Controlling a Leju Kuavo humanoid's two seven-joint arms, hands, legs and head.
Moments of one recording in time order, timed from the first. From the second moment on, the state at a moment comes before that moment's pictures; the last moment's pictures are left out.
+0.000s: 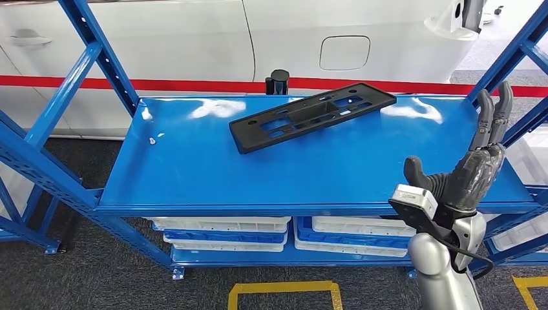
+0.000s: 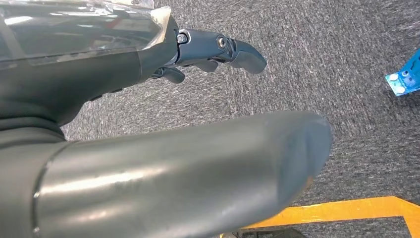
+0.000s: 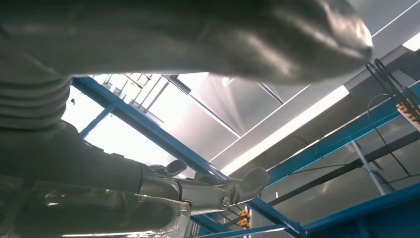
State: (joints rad) left arm 0.01 -0.13 0.38 -0.31 -0.65 0.46 -0.26; right arm -0.23 -0.14 0.10 -1.77 0.84 -0.65 -0.20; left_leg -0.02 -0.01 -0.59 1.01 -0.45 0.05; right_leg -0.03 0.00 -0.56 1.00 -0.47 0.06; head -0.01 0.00
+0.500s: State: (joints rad) left arm 0.01 -0.13 0.39 -0.29 -0.65 0.46 -0.29; right arm -0.22 -0.17 0.09 -1.76 0.81 -0.65 -0.22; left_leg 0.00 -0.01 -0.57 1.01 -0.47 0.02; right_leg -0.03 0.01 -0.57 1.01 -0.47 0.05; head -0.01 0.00
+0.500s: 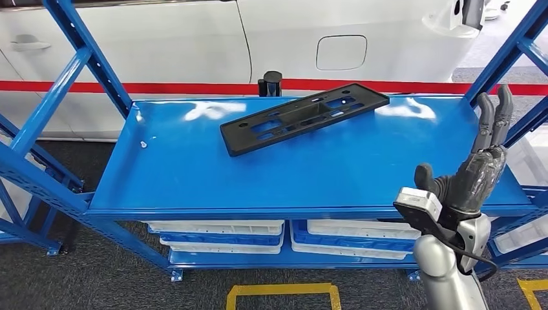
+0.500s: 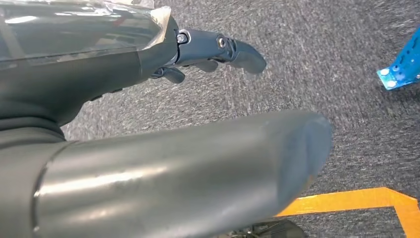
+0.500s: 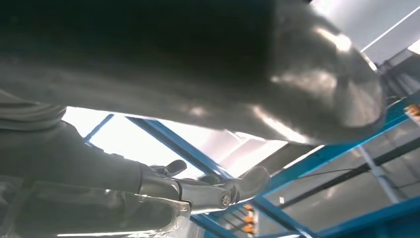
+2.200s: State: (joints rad) left arm 0.00 -0.12 0.41 -0.27 -0.68 0.46 -0.30; right arm -0.20 -0.17 0.09 -1.76 0.83 -0.66 -0.22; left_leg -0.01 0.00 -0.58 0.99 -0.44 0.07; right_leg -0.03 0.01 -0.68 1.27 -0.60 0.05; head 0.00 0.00
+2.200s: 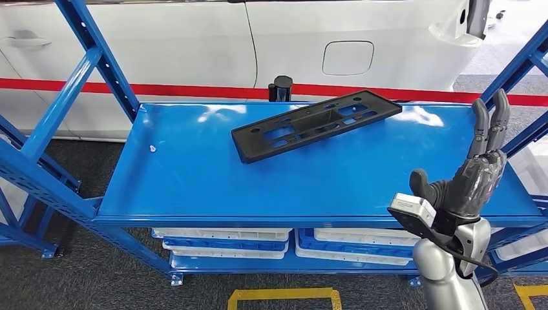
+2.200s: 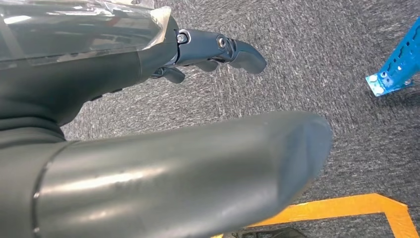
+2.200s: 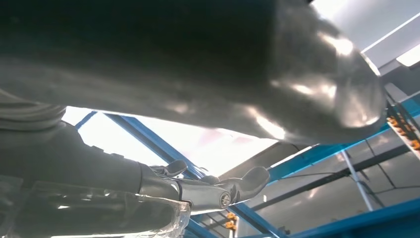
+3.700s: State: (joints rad) left arm -0.01 -0.12 0.42 -0.26 -0.69 0.46 -0.31; right arm -0.20 -0.17 0.09 -1.74 0.83 -0.67 -0.22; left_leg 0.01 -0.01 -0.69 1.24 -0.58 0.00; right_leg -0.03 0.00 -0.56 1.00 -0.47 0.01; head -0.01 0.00
